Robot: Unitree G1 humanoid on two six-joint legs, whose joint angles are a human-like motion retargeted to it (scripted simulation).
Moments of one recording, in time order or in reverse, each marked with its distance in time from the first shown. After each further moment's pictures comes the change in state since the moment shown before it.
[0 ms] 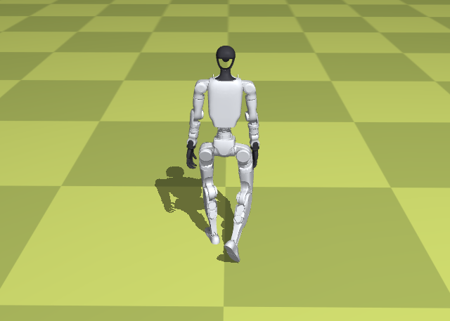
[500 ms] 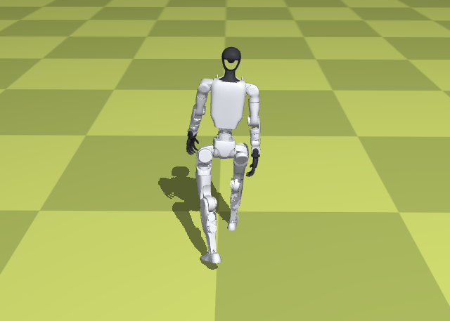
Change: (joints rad) left arm -0.213 0.045 -0.072 -0.137 0.024 -0.085 -0.059; right arm 0.140 0.005 -0.105 0.045 0.052 -0.018 0.057; waist -0.293 -0.037 -0.027; left_leg 0.423 -0.104 -0.043 -0.106 0.127 -0.142; right_leg -0.535 -0.013 0.100 -0.458 -0.189 -0.264
